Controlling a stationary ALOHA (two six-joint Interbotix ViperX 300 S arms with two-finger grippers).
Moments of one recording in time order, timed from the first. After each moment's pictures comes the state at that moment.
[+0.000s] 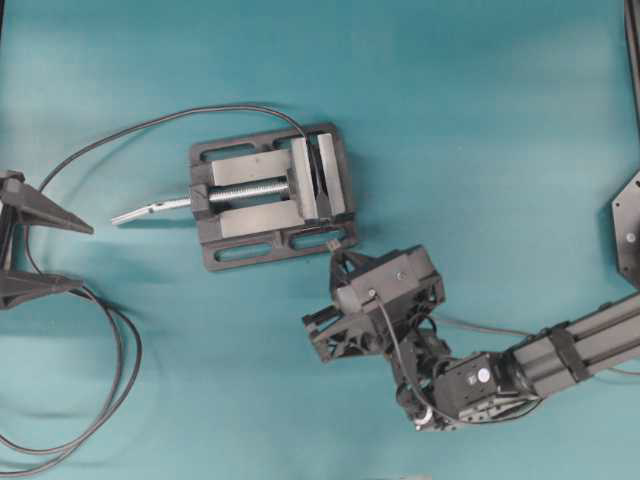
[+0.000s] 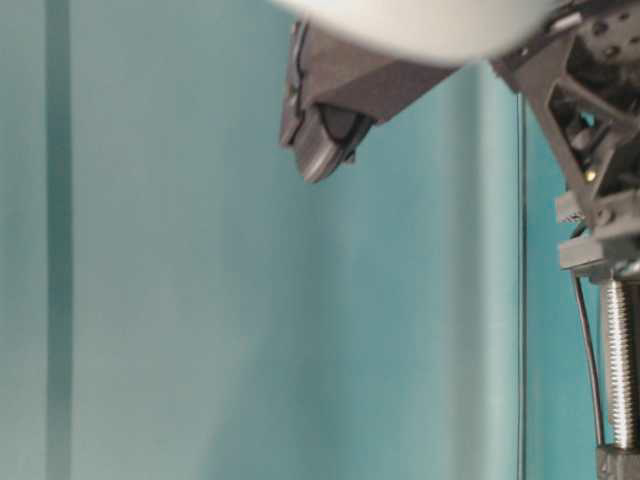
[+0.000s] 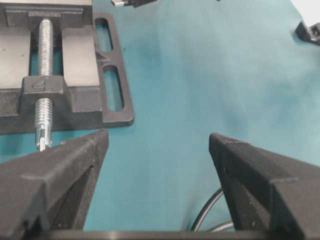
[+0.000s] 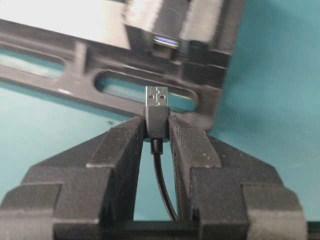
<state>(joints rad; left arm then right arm) -0.15 -1.17 1.58 -0.09 -0.13 -0.07 0.48 0.47 0.28 1.98 -1.30 -0.82</state>
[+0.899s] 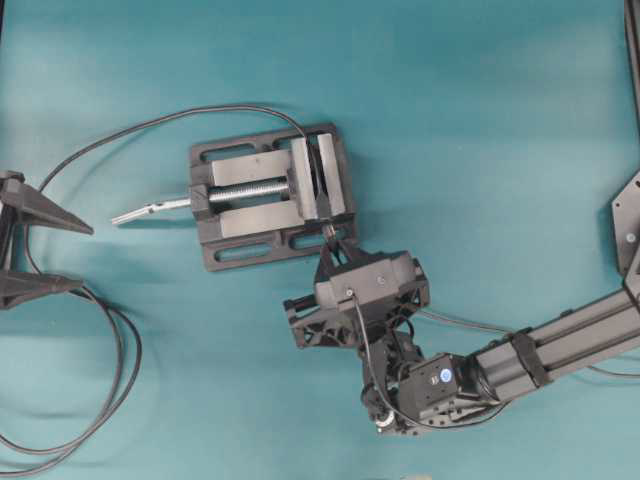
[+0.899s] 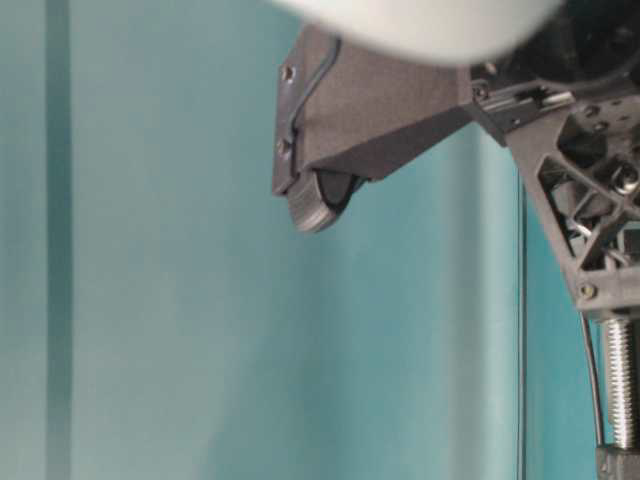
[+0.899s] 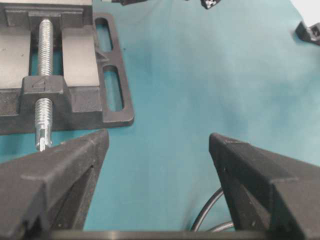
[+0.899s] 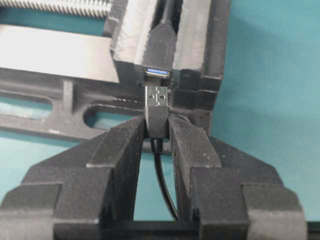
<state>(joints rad) -0.15 -1.17 1.58 -0.09 -0.13 -0.07 0.45 0.55 0.15 2.03 -1.44 -0.85</state>
